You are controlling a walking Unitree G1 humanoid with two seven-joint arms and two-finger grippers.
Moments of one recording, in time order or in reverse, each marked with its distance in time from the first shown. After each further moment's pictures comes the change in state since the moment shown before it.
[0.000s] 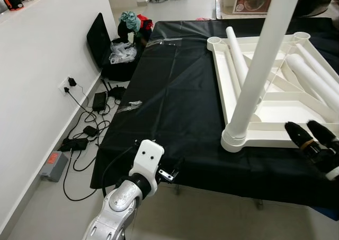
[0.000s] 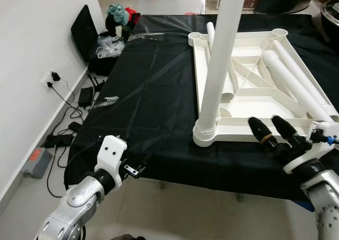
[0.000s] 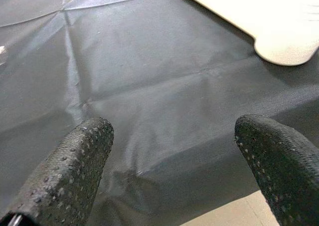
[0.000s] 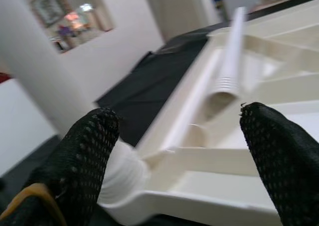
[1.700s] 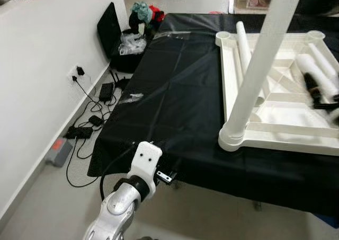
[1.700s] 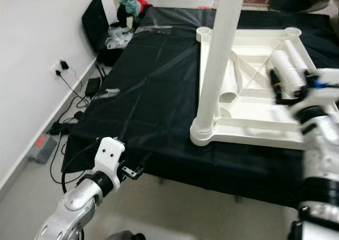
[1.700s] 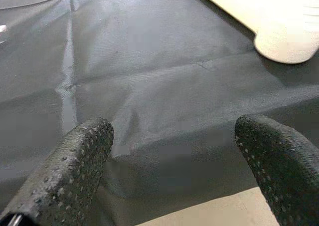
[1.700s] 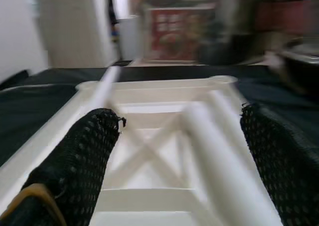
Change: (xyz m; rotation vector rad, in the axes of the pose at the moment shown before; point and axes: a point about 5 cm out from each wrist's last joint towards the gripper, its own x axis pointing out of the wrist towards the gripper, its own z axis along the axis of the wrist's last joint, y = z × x) left arm -0.005 0.000 -0.003 -0.009 -0.007 0.008; right arm 0.057 -0.067 0.069 -0.382 -0.146 -0.529
